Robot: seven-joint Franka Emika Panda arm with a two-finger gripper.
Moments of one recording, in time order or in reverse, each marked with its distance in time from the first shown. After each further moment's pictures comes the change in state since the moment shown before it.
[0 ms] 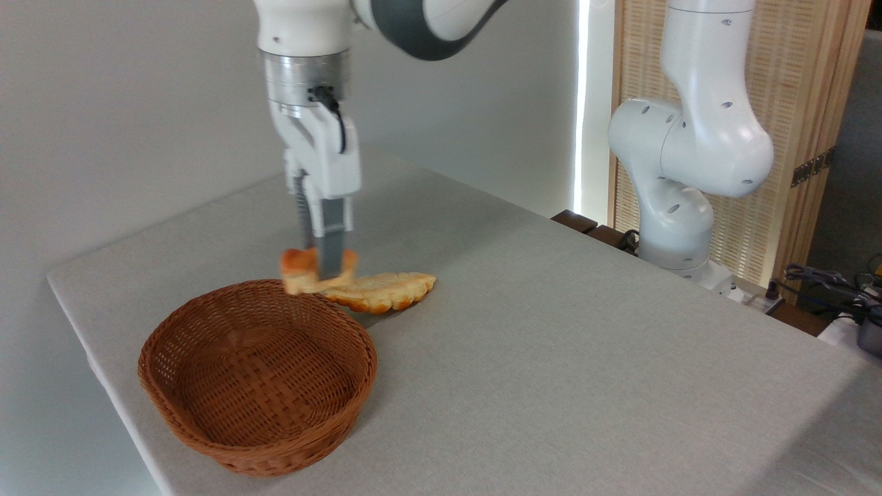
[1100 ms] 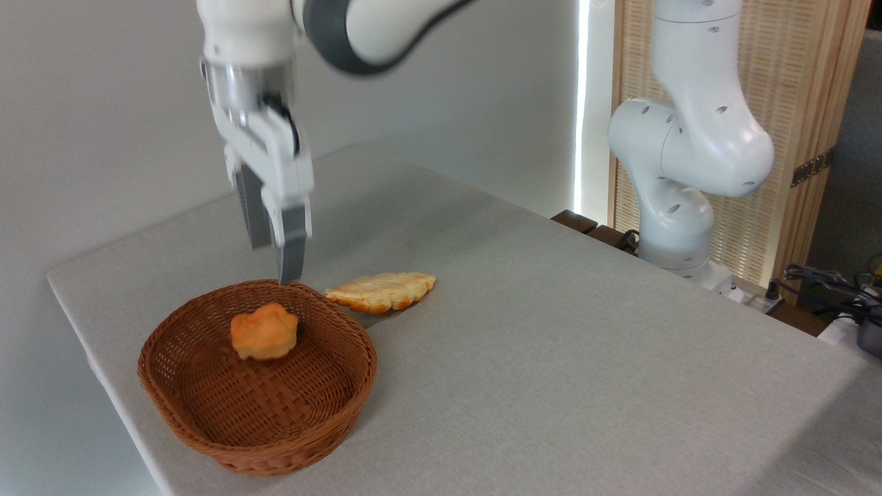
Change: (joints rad) arm 0.012 0.130 -0.086 0.187 0.020 -0.065 -0.192
